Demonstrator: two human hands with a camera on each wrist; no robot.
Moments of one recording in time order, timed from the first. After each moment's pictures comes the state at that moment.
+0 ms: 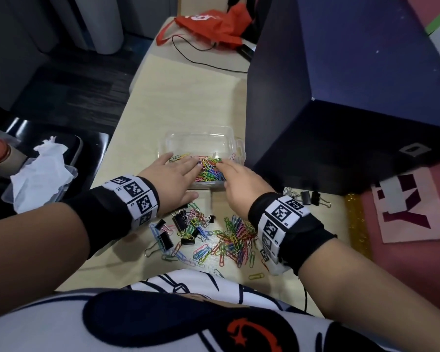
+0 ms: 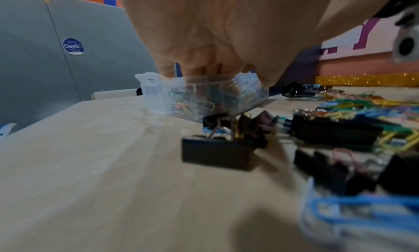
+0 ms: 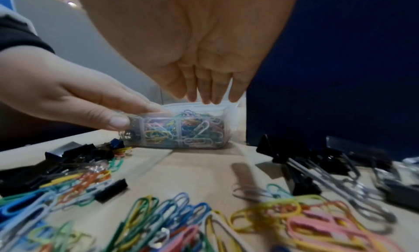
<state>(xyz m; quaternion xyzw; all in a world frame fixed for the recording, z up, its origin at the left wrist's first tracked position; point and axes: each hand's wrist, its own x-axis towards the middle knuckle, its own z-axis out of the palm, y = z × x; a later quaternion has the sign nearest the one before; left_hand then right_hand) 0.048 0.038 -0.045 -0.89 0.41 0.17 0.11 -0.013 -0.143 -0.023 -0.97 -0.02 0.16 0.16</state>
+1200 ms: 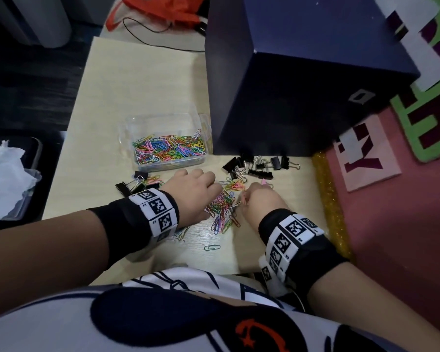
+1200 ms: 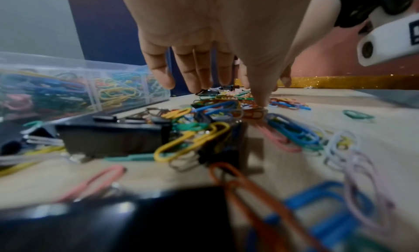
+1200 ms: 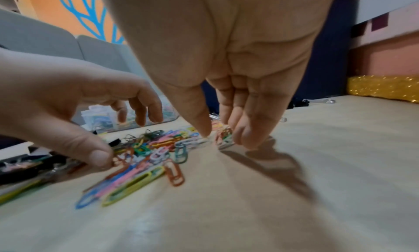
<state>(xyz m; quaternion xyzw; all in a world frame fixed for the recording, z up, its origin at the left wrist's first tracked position) -0.029 -0.029 -0.037 -0.83 0.53 0.17 0.07 -0.109 -0.180 -0.035 -0.90 0.30 0.27 0.13</state>
